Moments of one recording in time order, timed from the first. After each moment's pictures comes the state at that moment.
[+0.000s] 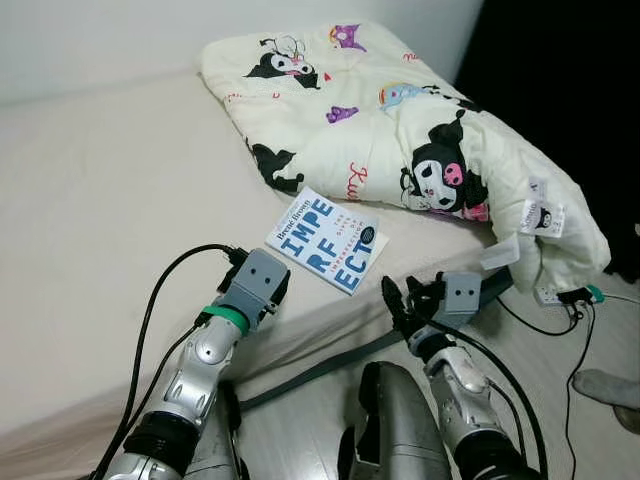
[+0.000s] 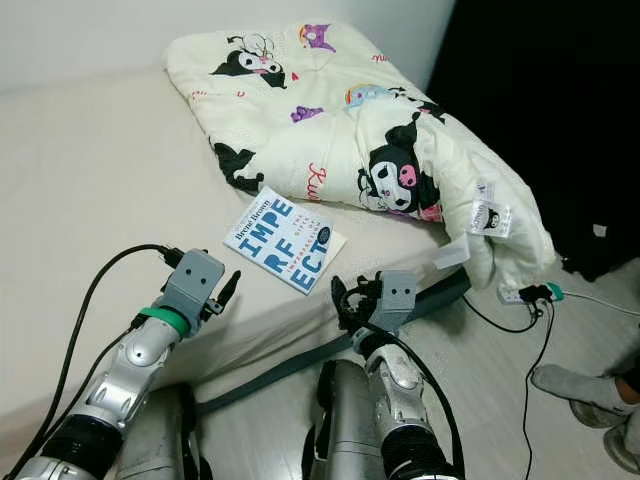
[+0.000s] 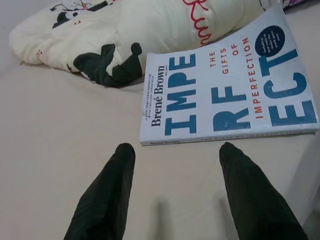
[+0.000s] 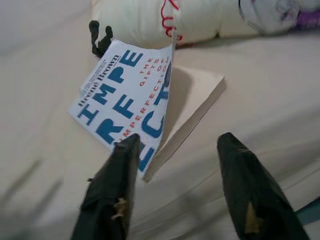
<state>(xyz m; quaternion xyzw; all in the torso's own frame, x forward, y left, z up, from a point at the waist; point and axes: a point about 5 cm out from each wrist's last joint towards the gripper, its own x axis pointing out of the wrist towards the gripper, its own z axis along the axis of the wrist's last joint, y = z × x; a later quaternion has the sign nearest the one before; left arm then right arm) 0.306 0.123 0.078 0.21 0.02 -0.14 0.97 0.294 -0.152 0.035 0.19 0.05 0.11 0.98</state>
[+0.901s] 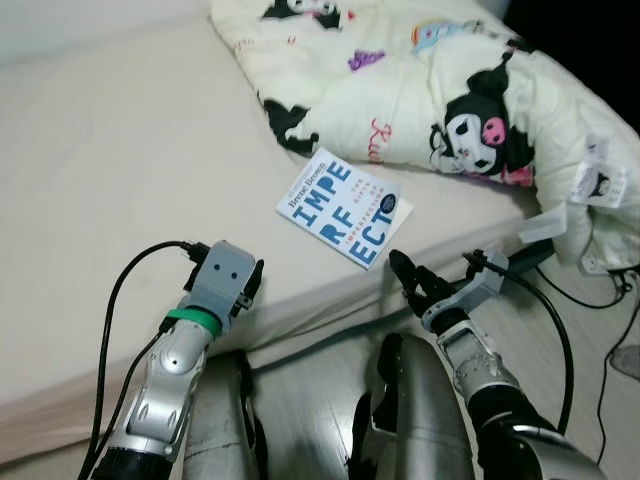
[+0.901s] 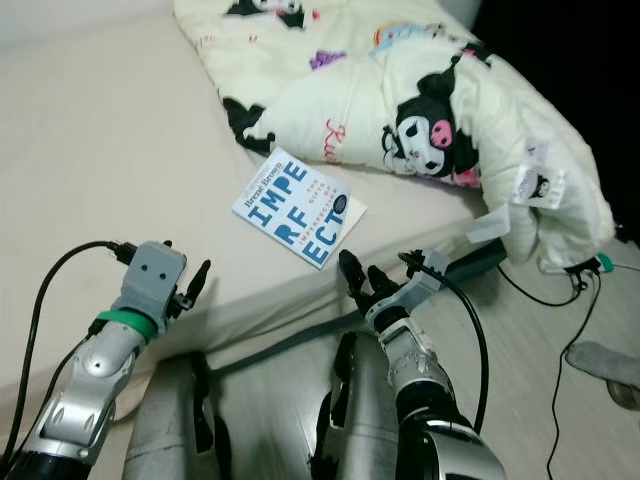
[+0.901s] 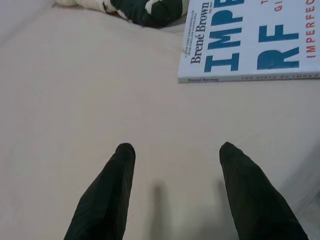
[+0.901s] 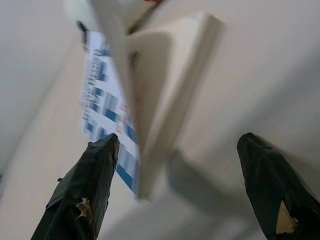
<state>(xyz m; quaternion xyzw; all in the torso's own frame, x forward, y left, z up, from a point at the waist) 0.277 0.155 0.114 0.20 0.01 -0.08 0.98 0.337 -0.168 0.068 0.35 0.04 0.13 0.93</state>
